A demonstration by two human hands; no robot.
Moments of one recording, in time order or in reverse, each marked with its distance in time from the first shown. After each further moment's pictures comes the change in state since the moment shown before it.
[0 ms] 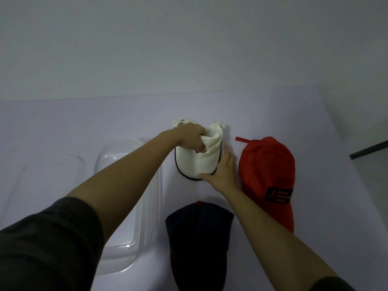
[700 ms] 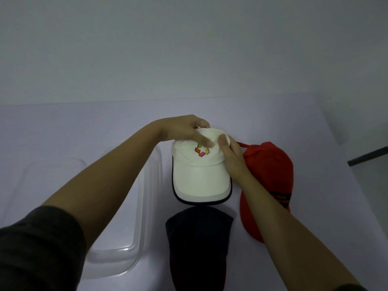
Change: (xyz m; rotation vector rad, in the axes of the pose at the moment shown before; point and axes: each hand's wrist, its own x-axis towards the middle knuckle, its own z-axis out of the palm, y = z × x) left_hand -0.047 0.002 -0.048 -0.588 -0.118 0.170; right_hand 0.006 -0.055 -0.059 0.636 -0.090 -0.116
